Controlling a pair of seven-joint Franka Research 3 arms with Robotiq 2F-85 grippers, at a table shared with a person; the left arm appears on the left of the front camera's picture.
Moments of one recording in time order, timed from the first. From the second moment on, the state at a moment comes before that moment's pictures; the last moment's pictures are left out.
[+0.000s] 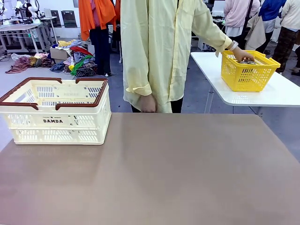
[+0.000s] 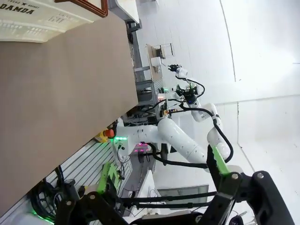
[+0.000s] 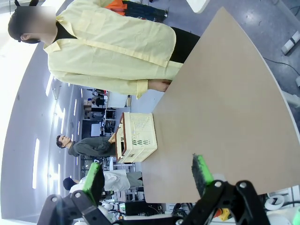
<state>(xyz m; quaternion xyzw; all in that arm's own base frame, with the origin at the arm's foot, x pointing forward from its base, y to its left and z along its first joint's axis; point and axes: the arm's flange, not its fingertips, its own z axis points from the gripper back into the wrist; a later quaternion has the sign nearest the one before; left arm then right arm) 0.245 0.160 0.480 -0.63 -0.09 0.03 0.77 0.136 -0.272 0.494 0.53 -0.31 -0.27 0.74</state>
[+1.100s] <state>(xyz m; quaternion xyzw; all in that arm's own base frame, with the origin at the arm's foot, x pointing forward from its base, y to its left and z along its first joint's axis) 0.244 0.160 0.477 -0.63 -0.09 0.03 0.77 0.136 -0.272 0.494 0.53 -0.31 -0.27 0.74</state>
